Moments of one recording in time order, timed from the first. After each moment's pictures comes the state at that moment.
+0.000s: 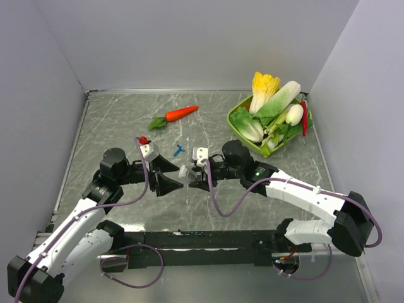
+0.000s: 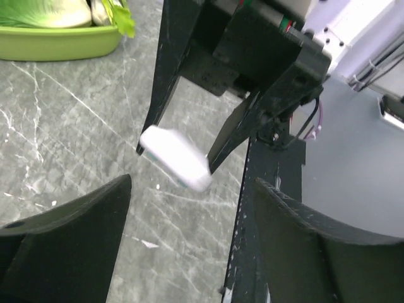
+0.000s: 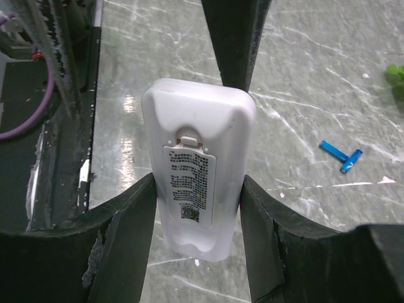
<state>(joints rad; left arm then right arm) -0.44 0.76 0.57 0.02 0.90 -0.16 0.86 1.21 0.84 -0.04 -0.55 -0.33</state>
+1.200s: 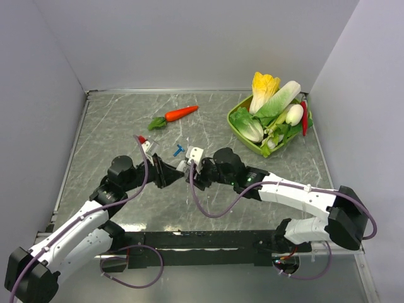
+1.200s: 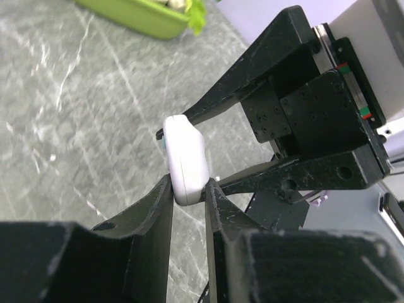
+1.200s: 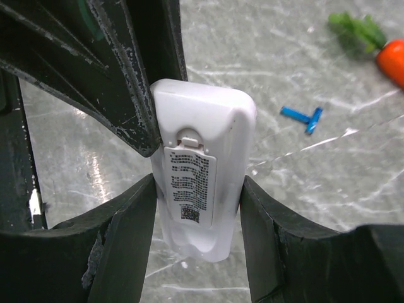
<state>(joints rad) -0.54 0.77 0.47 0.15 0.52 -0.49 0.97 1.26 0.82 0.04 -0.19 -0.23</state>
